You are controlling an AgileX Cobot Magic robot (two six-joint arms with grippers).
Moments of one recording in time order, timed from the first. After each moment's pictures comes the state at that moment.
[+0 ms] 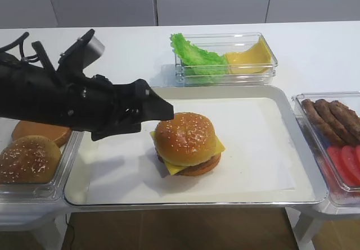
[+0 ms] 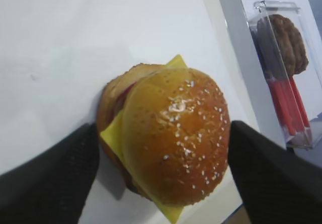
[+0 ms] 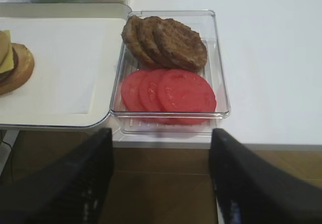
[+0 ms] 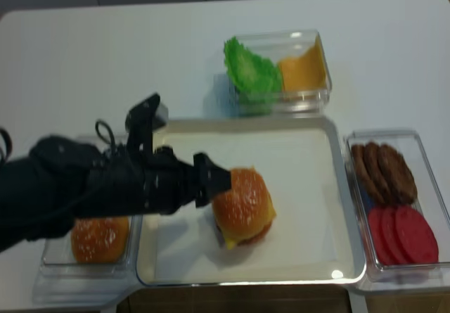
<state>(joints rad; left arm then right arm) -0.44 1.45 -0.76 -1.40 0.51 0.82 0.08 -0.02 -0.49 0.06 1.13 0.00</state>
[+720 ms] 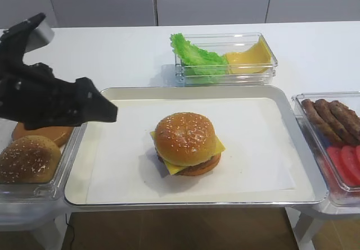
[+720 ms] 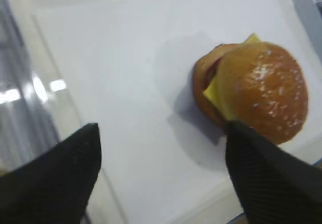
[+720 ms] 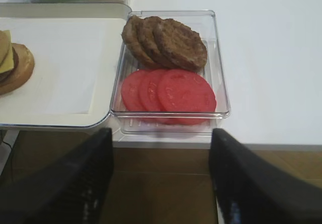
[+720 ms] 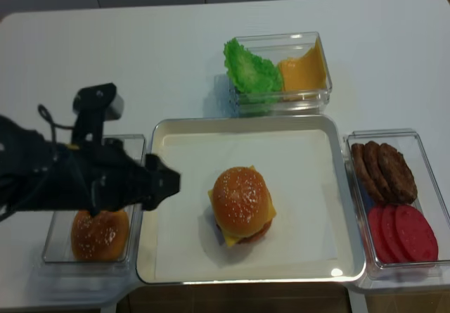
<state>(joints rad) -0.26 1.27 -0.76 -0.78 0.62 0.46 0.08 -0.02 -0.49 0.06 1.13 0.00</state>
